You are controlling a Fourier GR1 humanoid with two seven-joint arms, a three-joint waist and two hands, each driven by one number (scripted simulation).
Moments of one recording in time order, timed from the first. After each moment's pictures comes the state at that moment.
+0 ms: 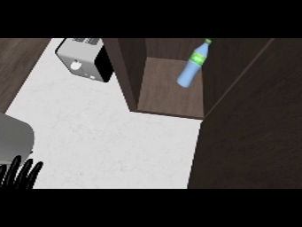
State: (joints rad) left arm 0.42 0.81 -0.51 -1.79 0.84 -0.06 -0.90; right arm 0.66 -0.59 0.65 -2.50 0.03 0.26 -0.24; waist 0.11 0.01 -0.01
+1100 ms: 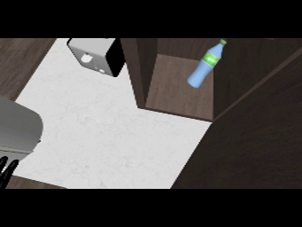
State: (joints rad) left arm 0.45 0.94 -0.40 -1.75 0.89 -0.21 -0.92; right arm 0.24 -0.48 0.68 -2.45 -0.06 0.30 0.08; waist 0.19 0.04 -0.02
